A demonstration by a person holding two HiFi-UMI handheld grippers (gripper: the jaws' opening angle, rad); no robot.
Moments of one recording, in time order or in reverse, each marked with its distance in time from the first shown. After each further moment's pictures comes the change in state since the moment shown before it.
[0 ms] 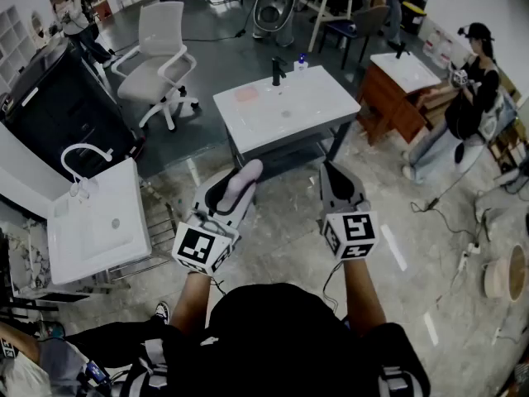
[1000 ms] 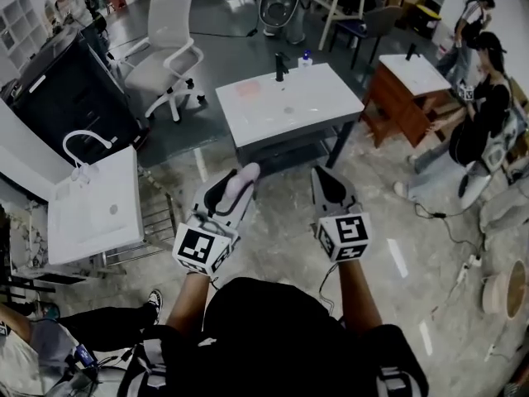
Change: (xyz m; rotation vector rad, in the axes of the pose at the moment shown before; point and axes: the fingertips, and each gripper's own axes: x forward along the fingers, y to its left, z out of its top) left arm 0.014 -0.040 -0.017 -0.004 0.045 0.088; right arm -0.013 -0.017 -0.034 0.038 0.020 0.125
